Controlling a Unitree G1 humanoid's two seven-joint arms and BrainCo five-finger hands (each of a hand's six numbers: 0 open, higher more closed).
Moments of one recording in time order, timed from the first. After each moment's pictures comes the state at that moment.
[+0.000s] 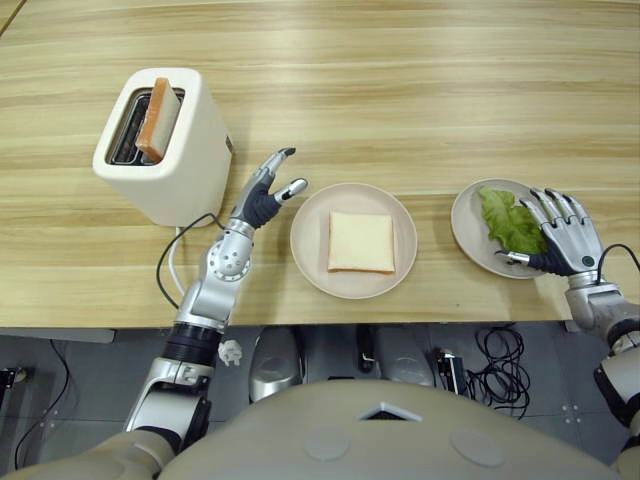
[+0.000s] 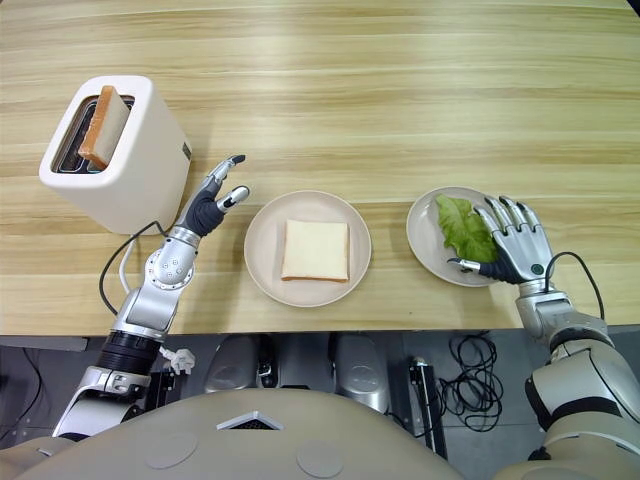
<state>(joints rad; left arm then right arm) -0.07 0.26 -0.16 0.12 0.40 -0.16 -0.02 -0.35 -0.81 0.53 1.32 -0.98 -0.54 -1.12</state>
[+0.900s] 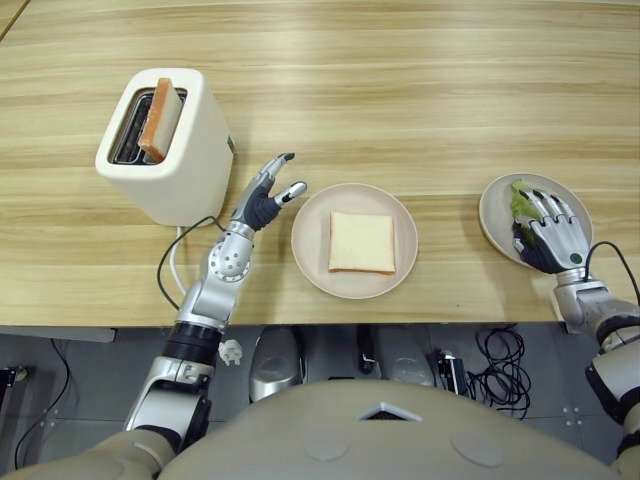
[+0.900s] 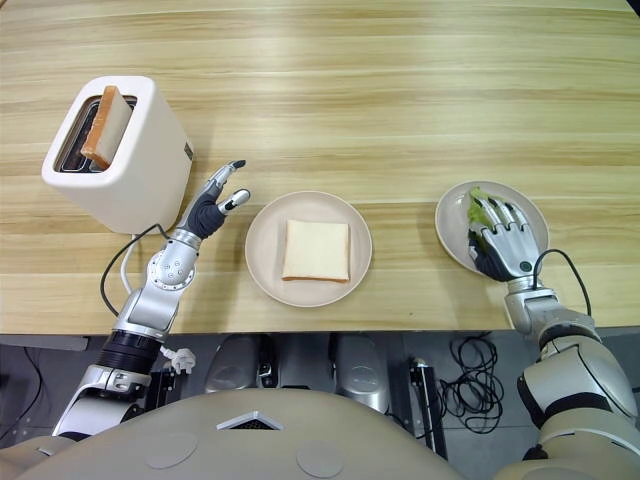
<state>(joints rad) -0.08 0.26 -0.16 0.16 0.40 -0.16 -0.02 -0.37 -0.79 0.57 1.31 -0.94 -0.55 -1.11</state>
